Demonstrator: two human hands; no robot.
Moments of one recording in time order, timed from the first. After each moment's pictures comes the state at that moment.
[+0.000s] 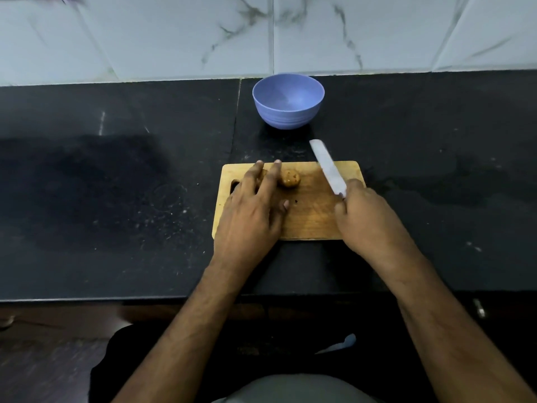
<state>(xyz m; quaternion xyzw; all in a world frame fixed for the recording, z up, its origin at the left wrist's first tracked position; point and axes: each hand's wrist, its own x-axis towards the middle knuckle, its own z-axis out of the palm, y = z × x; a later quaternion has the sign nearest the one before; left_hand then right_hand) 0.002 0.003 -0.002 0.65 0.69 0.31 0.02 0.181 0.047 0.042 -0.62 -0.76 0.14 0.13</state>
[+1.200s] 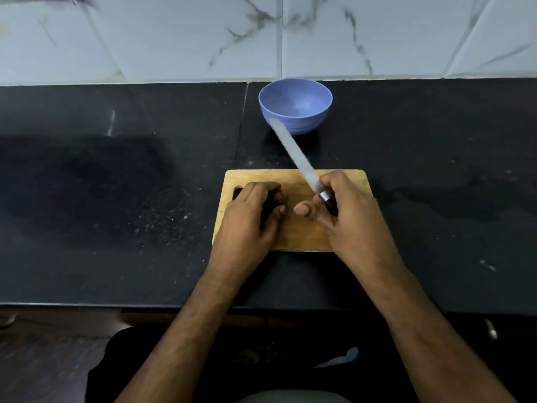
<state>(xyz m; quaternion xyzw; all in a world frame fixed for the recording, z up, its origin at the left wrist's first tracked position) -0.004 0.000 0.007 0.63 0.65 0.41 0.08 0.166 0.050 0.044 -0.48 -0.79 0.23 0.30</state>
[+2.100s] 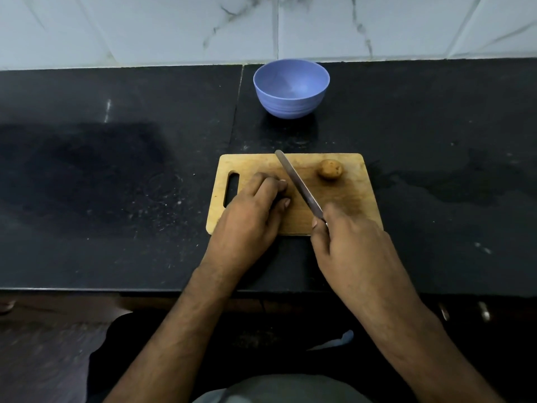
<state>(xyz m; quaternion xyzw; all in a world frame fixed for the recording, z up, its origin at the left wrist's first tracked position) 0.008 -0.008 0.005 0.69 0.62 0.38 0.04 0.179 -0.007 0.055 -0.54 -0.82 0.13 0.13</state>
